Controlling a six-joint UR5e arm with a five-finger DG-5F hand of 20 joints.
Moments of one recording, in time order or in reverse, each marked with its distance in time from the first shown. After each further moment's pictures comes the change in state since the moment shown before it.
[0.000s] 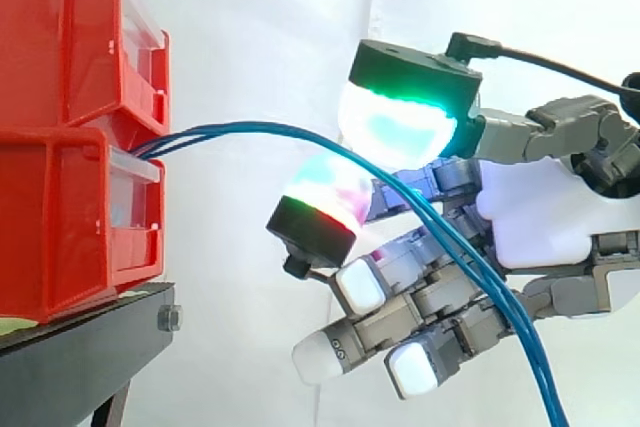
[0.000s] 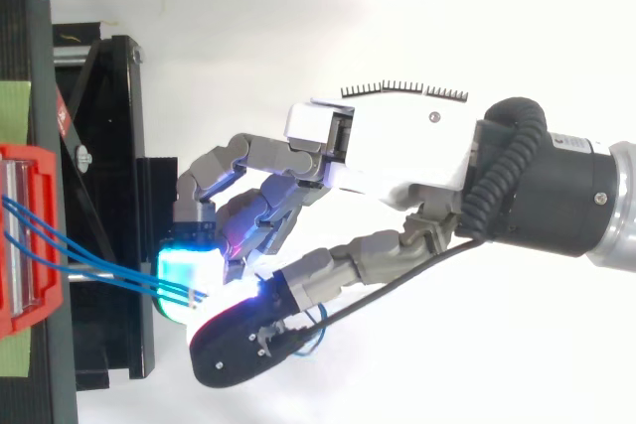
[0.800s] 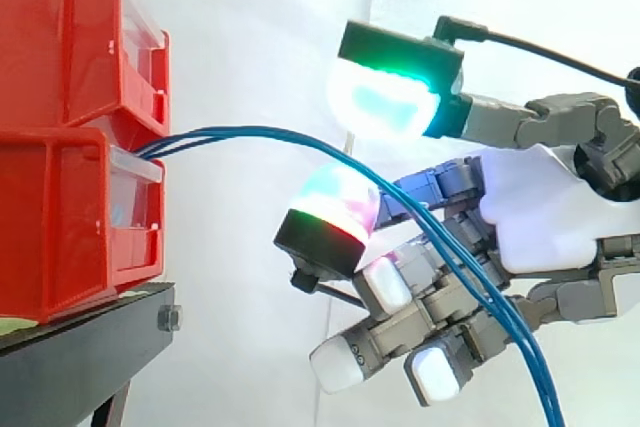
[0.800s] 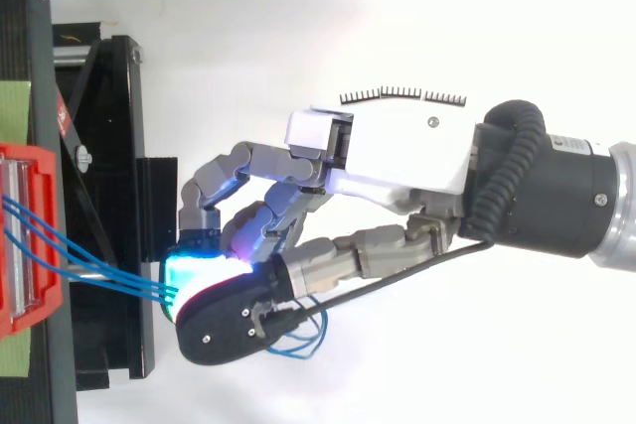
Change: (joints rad) arm -0.002 0.000 0.001 -0.014 -0.021 0.002
